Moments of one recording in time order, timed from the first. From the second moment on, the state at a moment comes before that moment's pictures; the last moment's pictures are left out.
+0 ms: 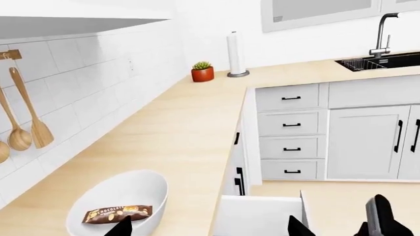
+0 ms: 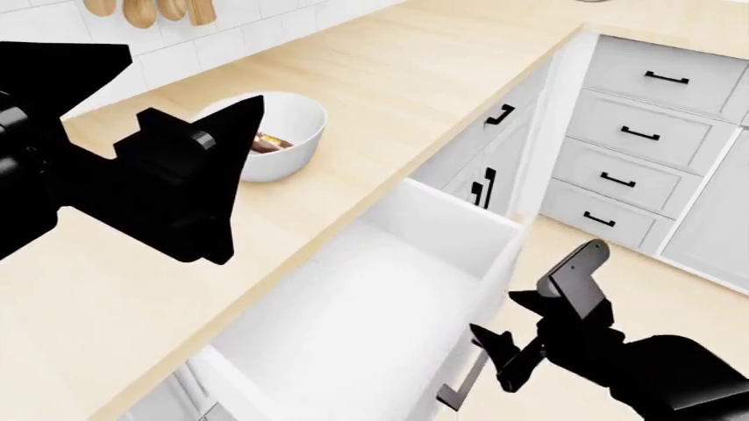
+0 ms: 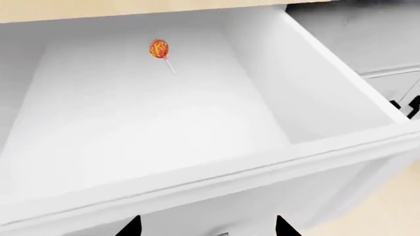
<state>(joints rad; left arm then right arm) -1.68 -0.99 0.58 0.63 -2.41 -0.89 -1.15 0.43 0.62 -0.23 -0.07 0.40 0.74 -0.57</state>
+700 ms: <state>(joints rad) -1.69 -1.00 0.59 0.63 -2.40 -0.89 -1.14 0.81 0.22 -0.38 0.31 0.41 0.76 -0.54</state>
